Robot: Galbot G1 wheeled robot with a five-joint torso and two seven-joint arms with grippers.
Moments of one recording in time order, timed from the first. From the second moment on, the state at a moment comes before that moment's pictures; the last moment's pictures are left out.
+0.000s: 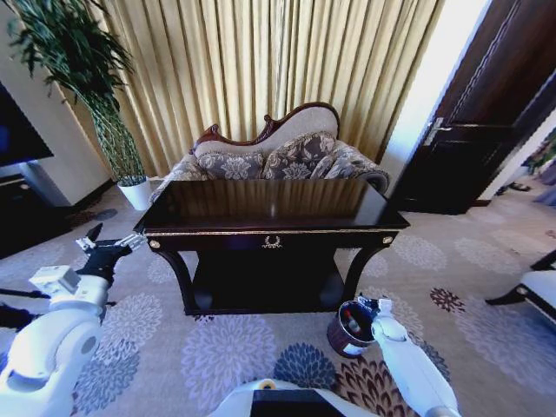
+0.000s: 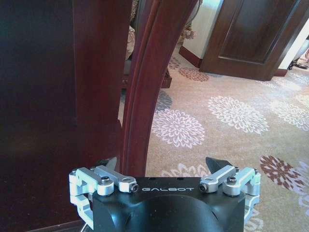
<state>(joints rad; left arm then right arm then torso) 1.58 -0.95 -0.98 -2.36 -0.71 0.34 -0.29 -1.10 1.15 0.50 1.06 0.34 -0.09 0.18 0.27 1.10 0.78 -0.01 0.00</state>
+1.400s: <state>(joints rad) 1.60 -0.96 -1.02 -2.37 -0.75 0.33 -0.29 -1.32 0.99 0.59 2.26 0.68 -0.41 0.31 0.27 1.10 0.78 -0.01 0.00</state>
